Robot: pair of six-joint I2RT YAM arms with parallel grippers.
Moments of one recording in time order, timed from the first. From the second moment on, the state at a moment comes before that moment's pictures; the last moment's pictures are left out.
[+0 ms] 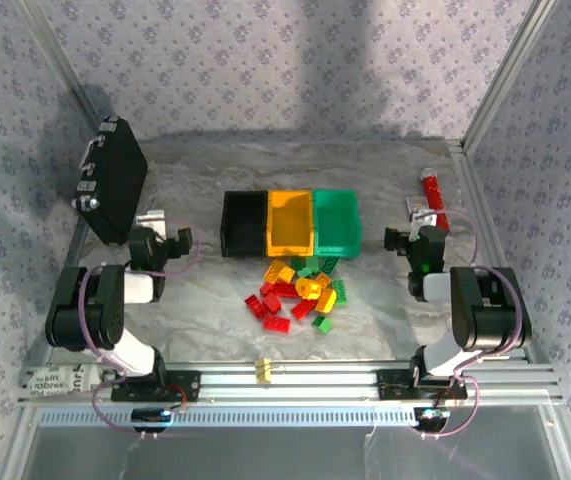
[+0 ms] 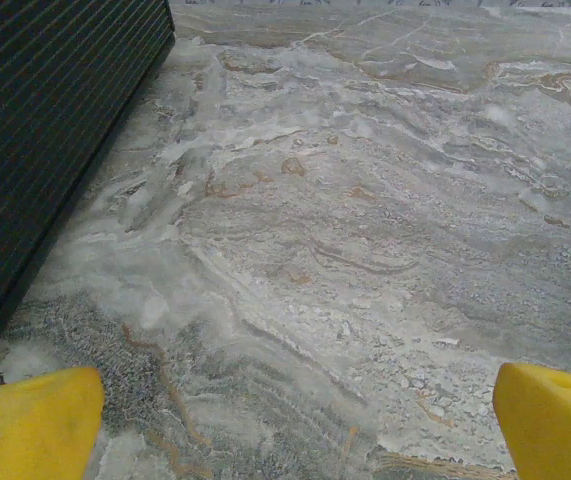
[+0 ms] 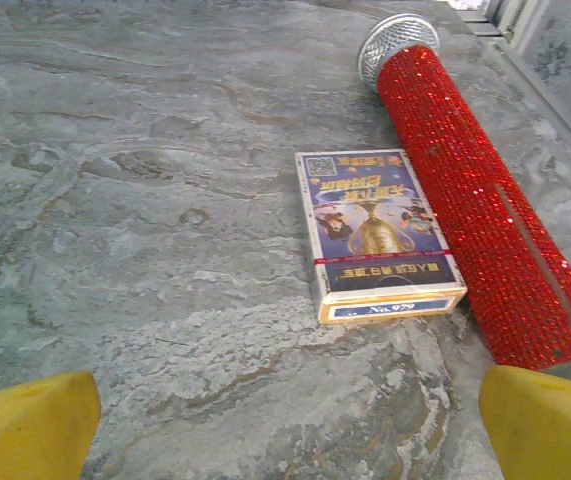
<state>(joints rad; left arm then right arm) 0.02 1.55 0.39 0.75 -0.03 -0.03 -0.03 1.53 0.38 0.72 0.07 -0.02</state>
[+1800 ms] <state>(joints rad) -0.03 0.97 0.87 -0.21 -0.03 -0.45 -0.05 1.01 0.80 -0.16 0.13 0.44</state>
